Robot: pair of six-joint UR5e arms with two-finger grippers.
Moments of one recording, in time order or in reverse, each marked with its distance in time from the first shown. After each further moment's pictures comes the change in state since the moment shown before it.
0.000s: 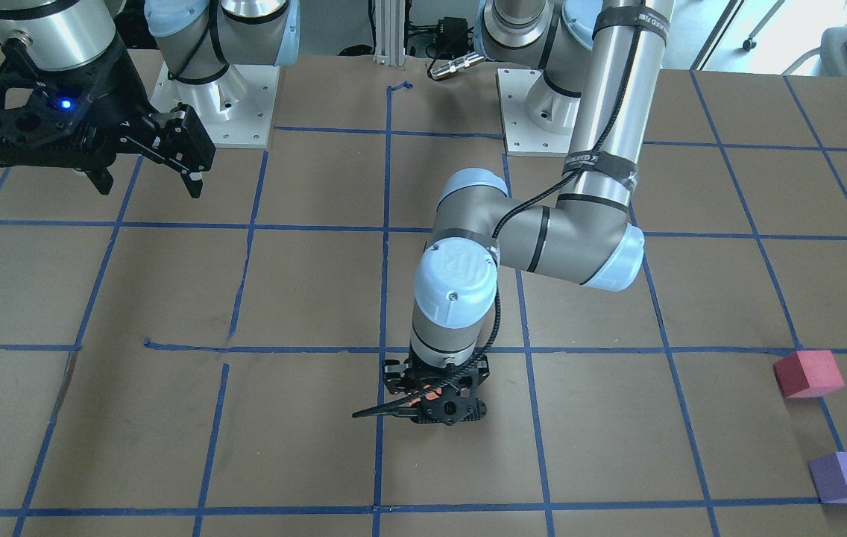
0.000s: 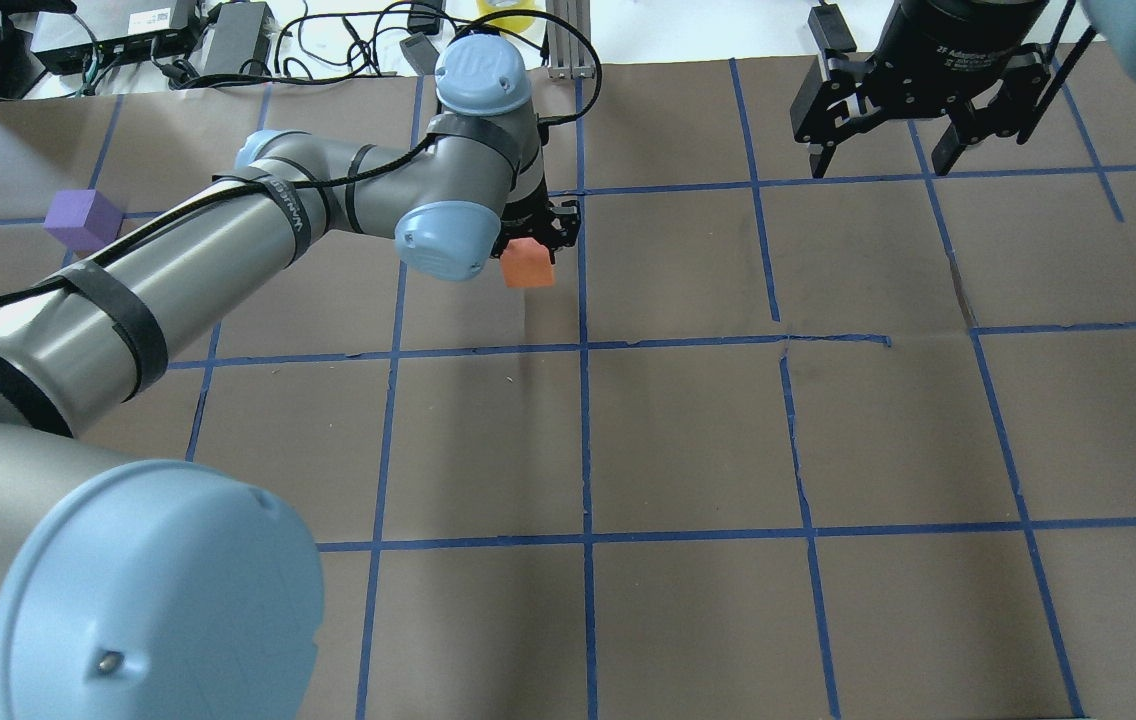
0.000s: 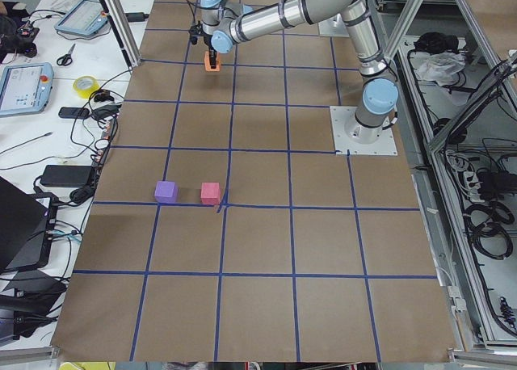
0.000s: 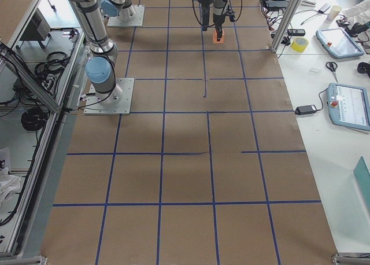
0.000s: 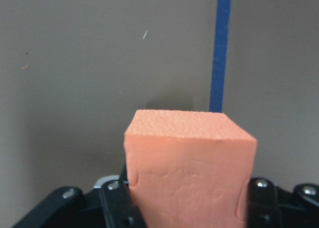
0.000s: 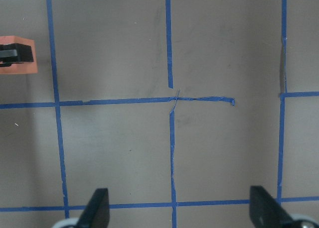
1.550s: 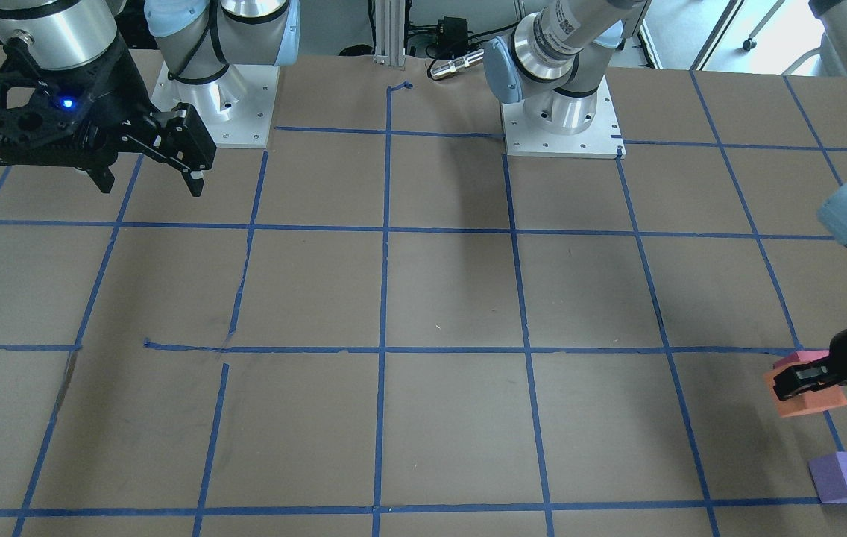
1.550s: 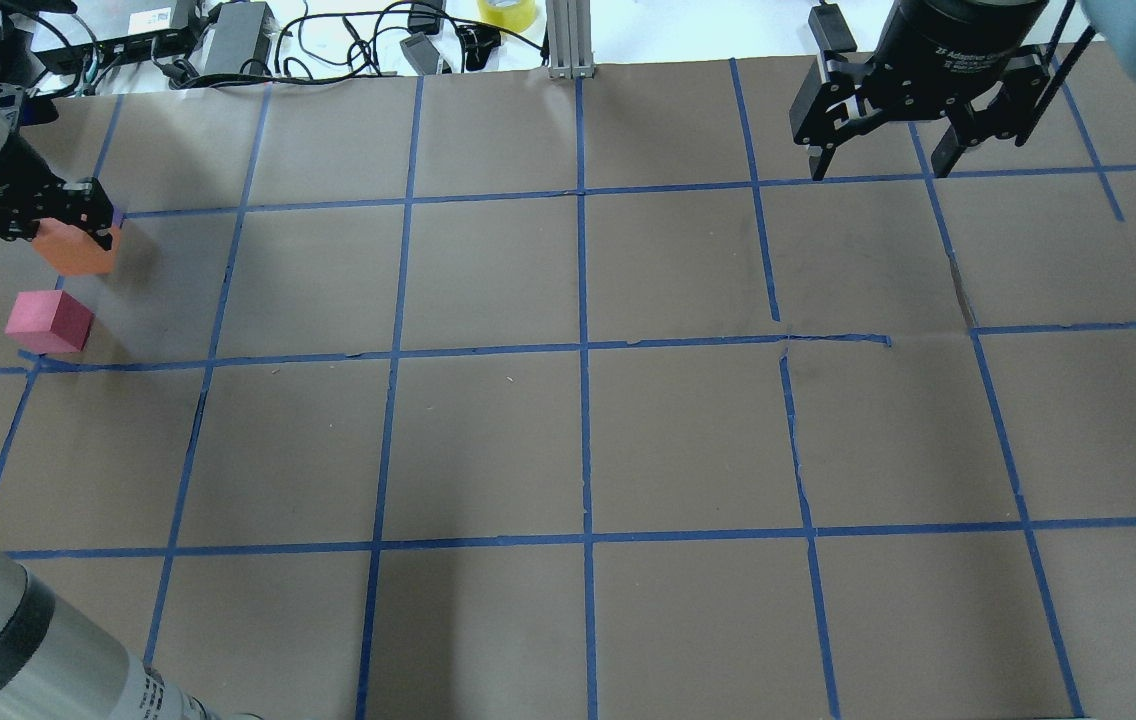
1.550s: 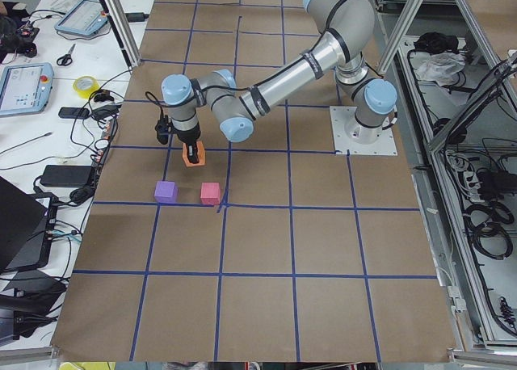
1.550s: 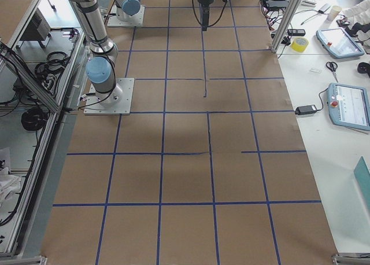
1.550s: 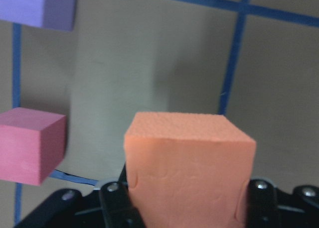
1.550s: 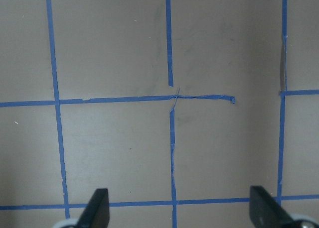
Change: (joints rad) left arm 0.763 0.031 0.085 -0.137 0.051 0.726; right arm 0.001 0.000 0.000 0.006 0.000 0.002
